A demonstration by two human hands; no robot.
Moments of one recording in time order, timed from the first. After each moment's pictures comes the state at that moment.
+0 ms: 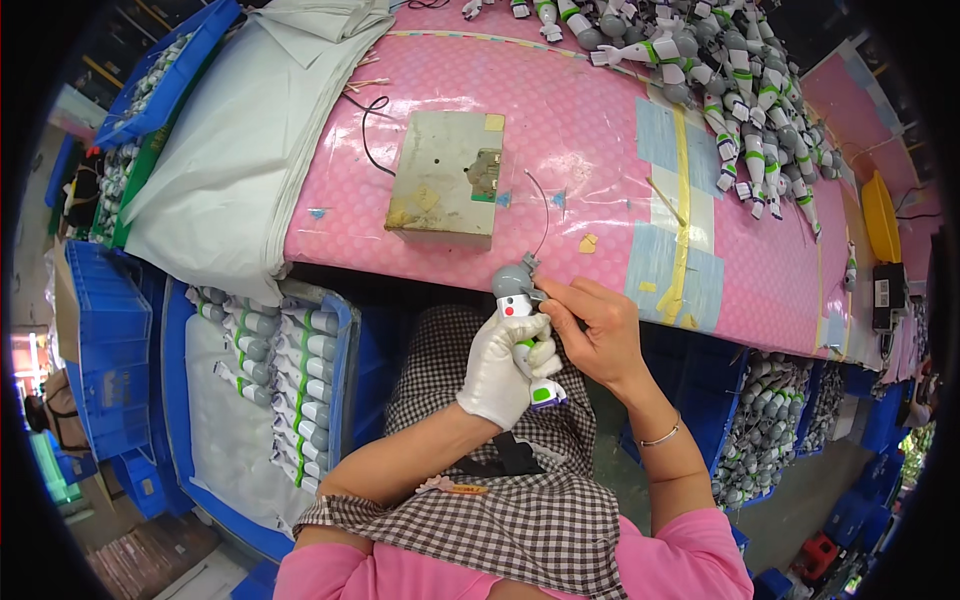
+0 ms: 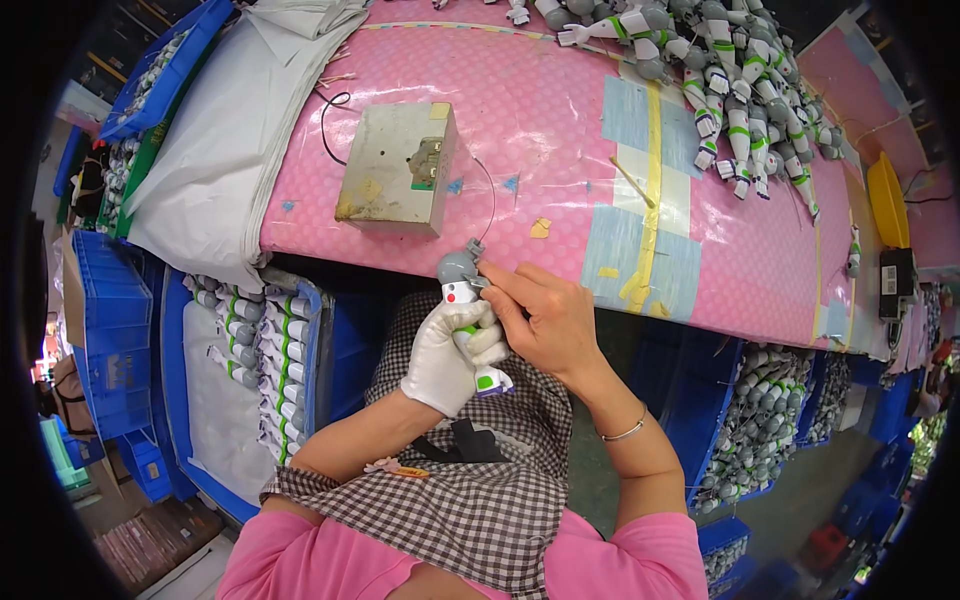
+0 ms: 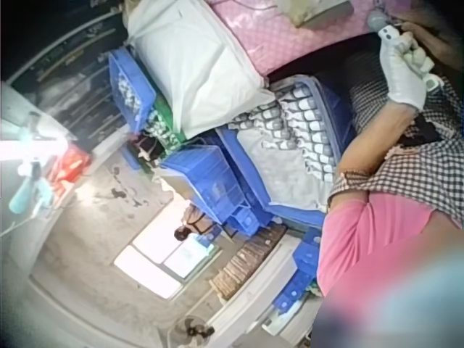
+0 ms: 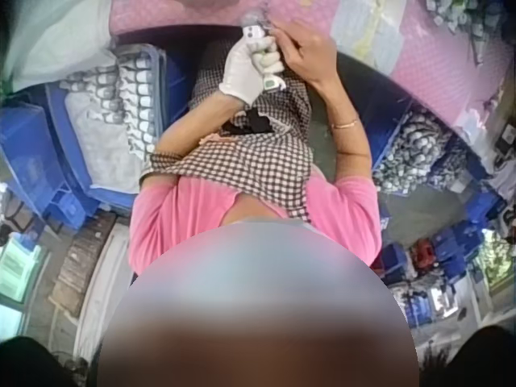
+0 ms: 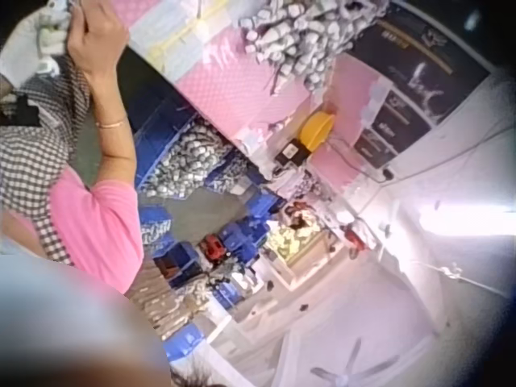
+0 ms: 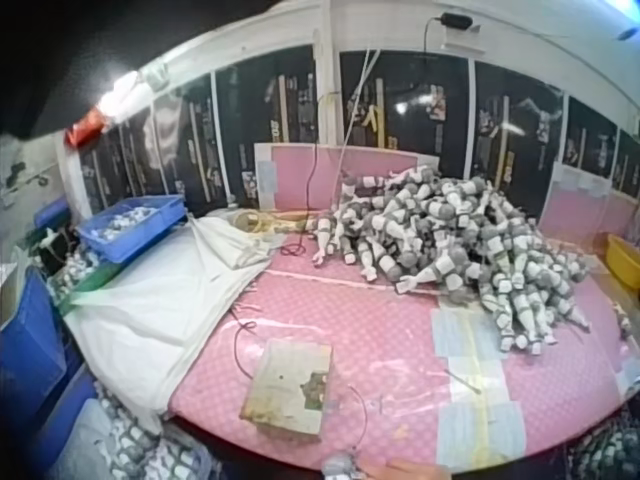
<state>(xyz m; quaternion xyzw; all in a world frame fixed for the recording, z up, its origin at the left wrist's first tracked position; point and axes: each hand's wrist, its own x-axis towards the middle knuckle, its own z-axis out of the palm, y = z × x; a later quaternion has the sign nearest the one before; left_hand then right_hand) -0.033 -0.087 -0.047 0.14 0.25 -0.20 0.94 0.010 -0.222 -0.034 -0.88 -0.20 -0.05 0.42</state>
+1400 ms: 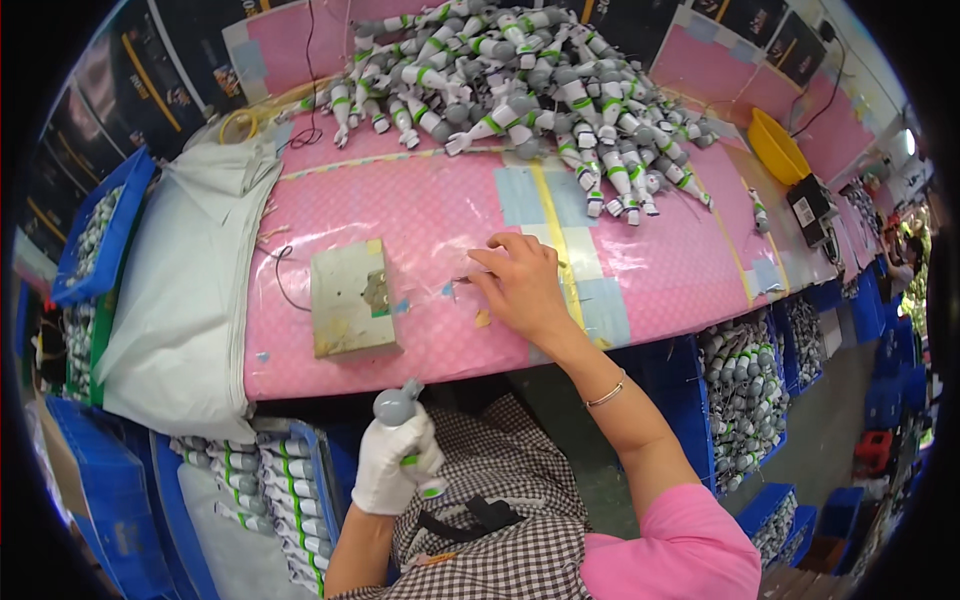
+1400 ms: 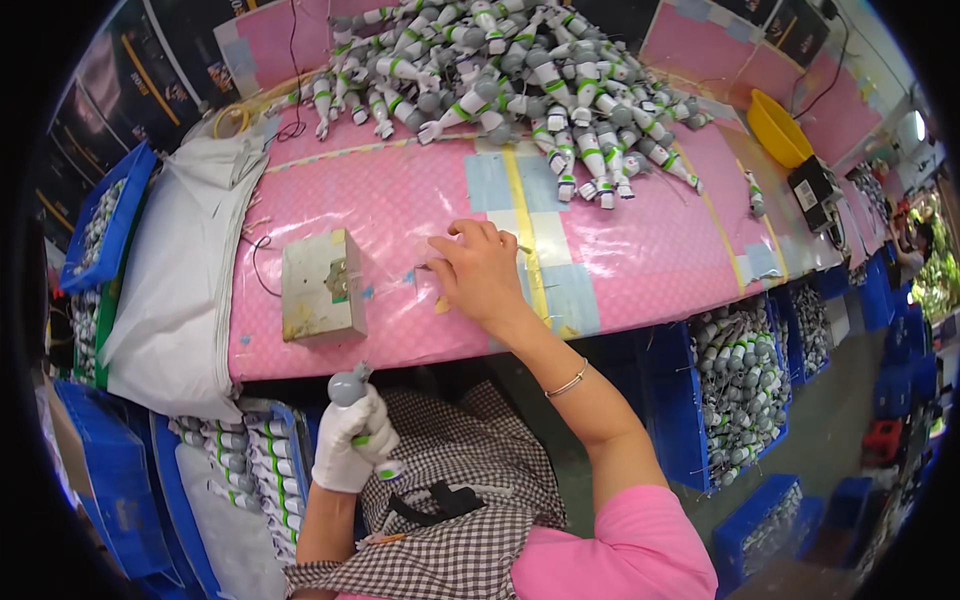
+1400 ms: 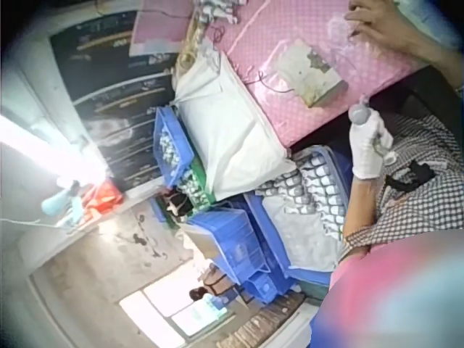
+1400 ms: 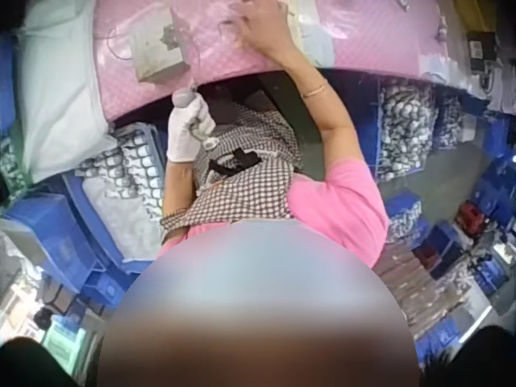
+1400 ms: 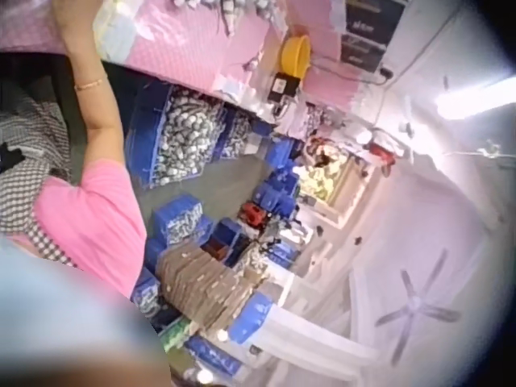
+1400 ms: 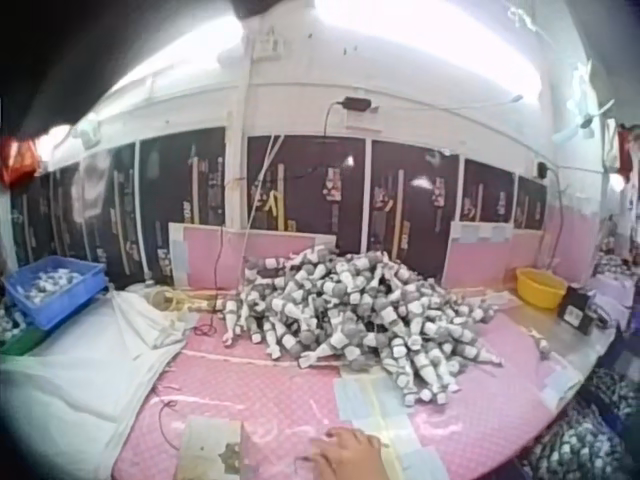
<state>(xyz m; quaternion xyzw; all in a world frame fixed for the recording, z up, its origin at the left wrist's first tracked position) -0.036 -0.030 -0.010 0.46 0.10 -0.26 0.84 0.091 -0.255 -0.026 -0.94 -0.14 -0.25 0.21</state>
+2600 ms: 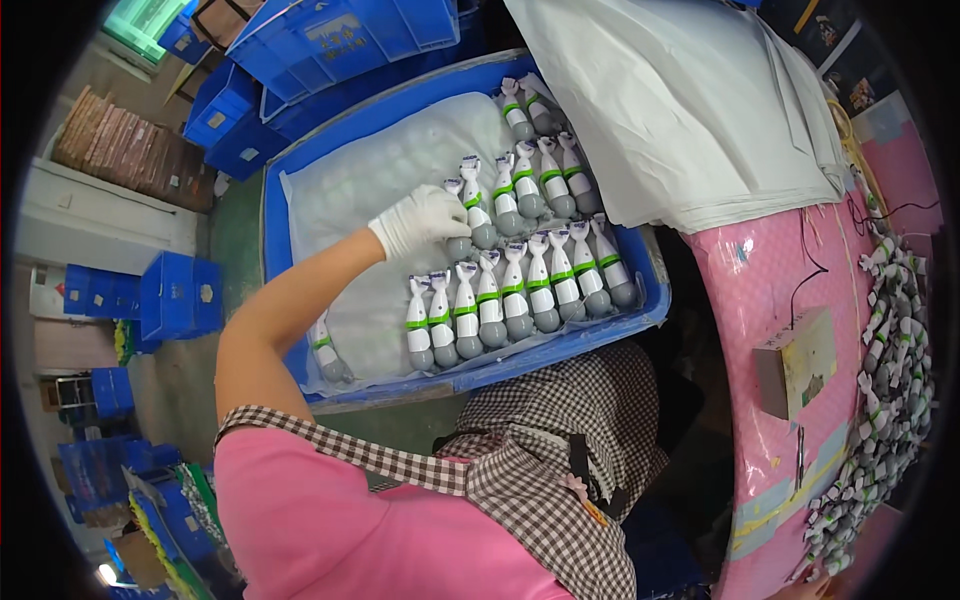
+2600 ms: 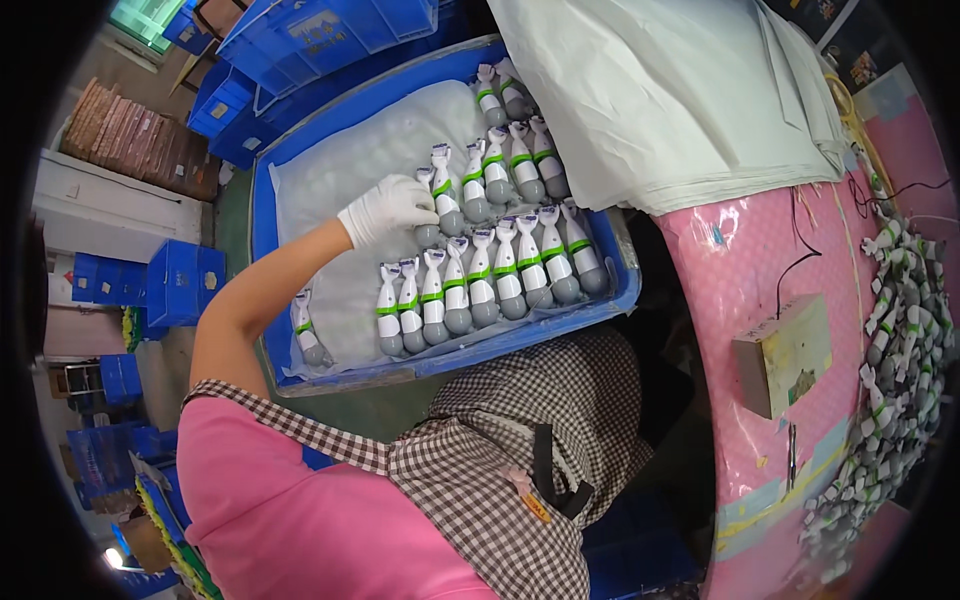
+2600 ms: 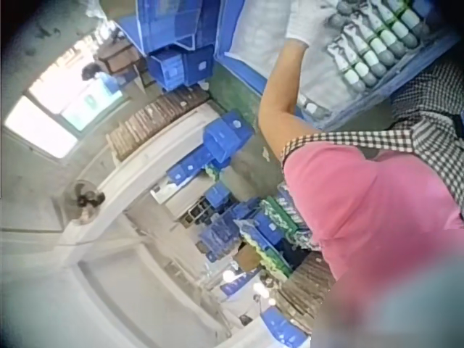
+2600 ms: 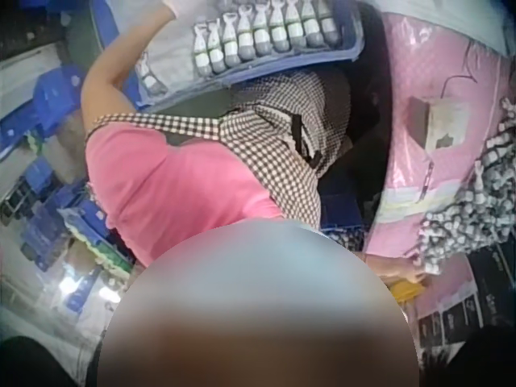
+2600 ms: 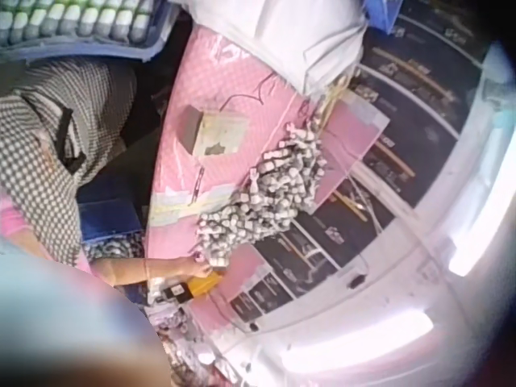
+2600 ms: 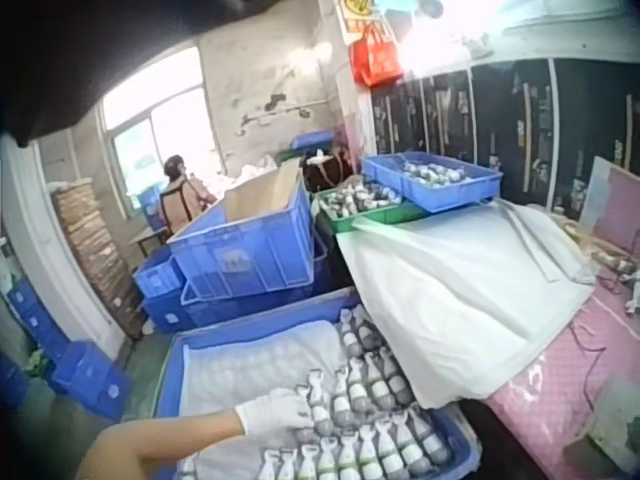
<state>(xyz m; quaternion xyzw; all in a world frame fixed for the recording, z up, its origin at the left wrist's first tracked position) -0.241 0.325 -0.089 1.00 -0.06 0.05 0.01 0.217 -0.557 -0.016 -0.94 -0.14 -0.27 0.13</state>
